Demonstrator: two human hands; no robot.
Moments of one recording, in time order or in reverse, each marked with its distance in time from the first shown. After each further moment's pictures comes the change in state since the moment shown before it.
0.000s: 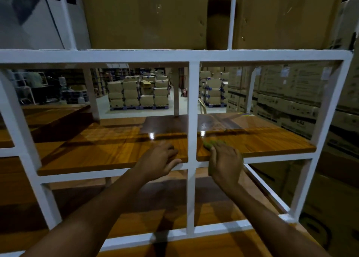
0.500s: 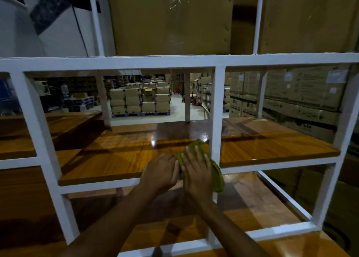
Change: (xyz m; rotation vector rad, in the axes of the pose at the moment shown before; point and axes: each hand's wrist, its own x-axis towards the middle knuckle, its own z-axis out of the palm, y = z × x) left_hand -0.041 -0.031 -0.001 -0.007 0.210 -0.111; right_hand -0.037 -0.117 0.074 0.204 0.106 -0.299
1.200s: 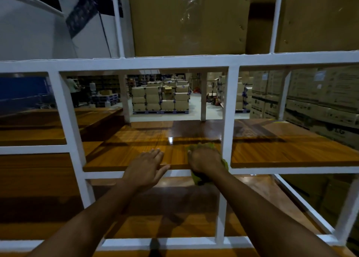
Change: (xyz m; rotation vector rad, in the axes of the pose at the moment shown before) left_hand -0.042 -0.043 -0.041 0.265 -0.312 -0.221; right_hand 0.085 -0.014 -0.039 -0.194 -0.858 0.185
